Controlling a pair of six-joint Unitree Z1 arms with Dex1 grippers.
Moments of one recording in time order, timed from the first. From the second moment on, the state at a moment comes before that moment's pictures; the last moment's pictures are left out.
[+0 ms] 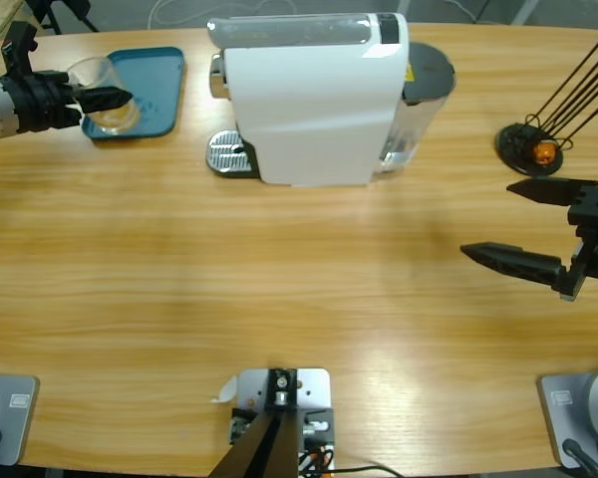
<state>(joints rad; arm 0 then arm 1) -0.28 1.74 -0.56 -0.61 -0.25 0.02 0.65 1.01 -0.51 0.17 0.14 -0.03</state>
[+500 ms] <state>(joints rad) -0.25 1.95 -0.74 -0.61 -0.19 0.02 0.65 1.01 -0.51 0.16 0.14 -0.03</state>
